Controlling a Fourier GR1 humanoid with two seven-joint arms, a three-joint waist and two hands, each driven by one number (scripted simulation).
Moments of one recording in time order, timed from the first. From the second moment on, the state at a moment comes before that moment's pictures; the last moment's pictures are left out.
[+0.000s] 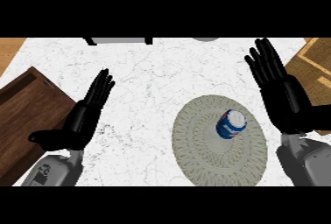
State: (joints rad) left arm -0.21 0.30 -0.30 -1.55 0.29 0.16 -0.13; right arm -0.33 -0.34 0.19 -1.71 -0.35 -0.21 0.11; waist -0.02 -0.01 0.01
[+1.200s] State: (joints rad) left arm -0.21 0.48 -0.11 -1.35 0.32 0.15 0.15; right arm -0.67 -0.36 0.38 -1.66 0.21 -0.13 0.41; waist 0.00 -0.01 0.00
